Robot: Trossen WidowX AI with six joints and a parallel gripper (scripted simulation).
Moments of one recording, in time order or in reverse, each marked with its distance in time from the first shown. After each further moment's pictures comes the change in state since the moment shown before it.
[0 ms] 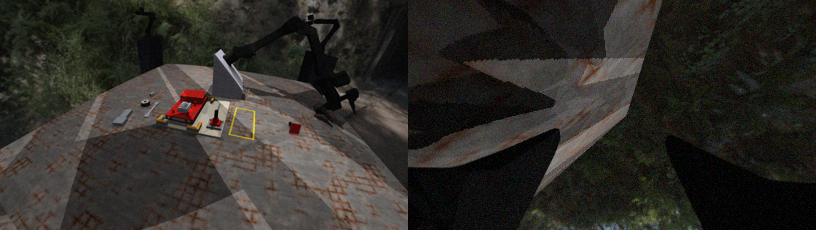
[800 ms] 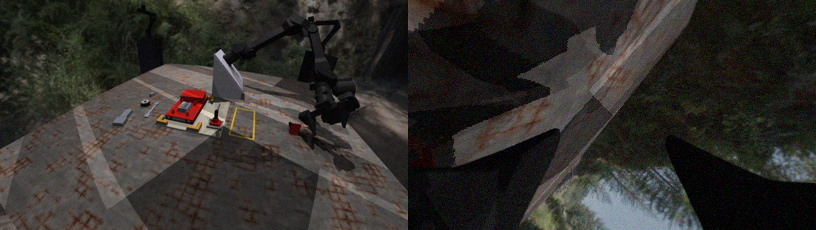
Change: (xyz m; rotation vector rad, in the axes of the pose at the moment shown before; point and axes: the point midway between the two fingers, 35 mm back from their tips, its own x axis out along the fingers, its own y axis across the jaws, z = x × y) arm 0.093 0.066 -0.188 0.276 0.326 0.183
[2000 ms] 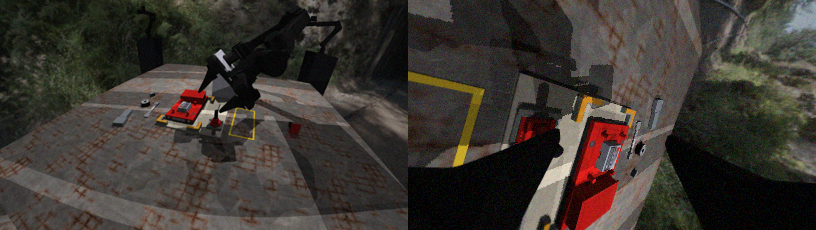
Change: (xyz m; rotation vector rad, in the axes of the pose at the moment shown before) arm 0.052 0.133 -0.331 1.124 0.784 0.556
